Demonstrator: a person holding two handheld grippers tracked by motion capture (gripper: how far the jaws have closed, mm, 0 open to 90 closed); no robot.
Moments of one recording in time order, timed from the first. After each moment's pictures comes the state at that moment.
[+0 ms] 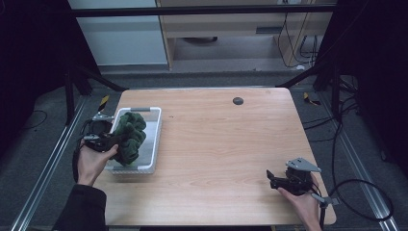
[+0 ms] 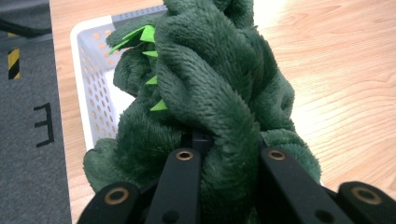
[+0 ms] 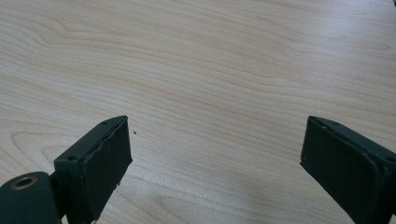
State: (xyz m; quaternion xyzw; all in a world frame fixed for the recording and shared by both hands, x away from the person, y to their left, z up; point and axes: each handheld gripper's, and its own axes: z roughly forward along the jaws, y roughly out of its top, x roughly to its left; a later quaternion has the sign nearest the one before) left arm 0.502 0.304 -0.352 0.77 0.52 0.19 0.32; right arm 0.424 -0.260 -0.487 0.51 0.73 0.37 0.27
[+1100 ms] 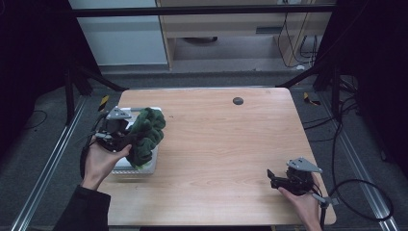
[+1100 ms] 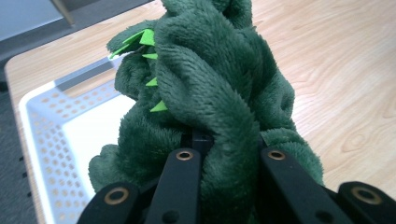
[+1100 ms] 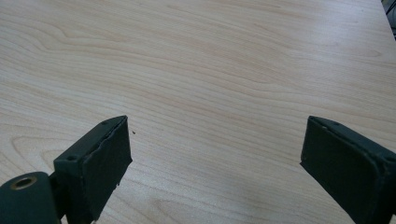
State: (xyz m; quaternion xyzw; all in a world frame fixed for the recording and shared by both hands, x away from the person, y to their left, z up) left arm 0.478 0.246 -0.310 0.82 0.42 0.20 0.34; right arm 0.422 -0.261 -0.484 0.51 0.72 0.37 0.28
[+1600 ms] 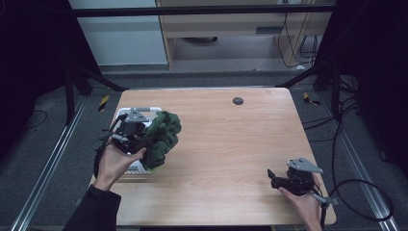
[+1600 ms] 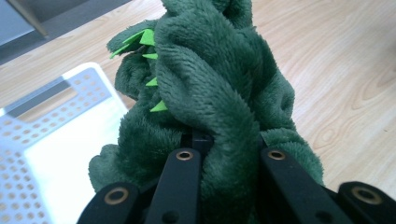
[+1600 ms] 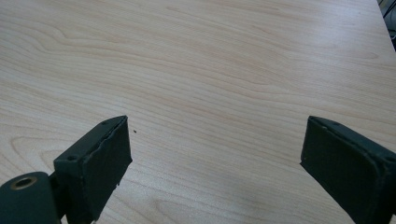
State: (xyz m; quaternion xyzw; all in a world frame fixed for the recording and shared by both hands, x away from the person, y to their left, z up) left arm 0.475 0.207 -0.312 0.85 0.38 0.18 0.33; right arm 0.422 -0.261 -0.484 0.51 0.72 0.37 0.28
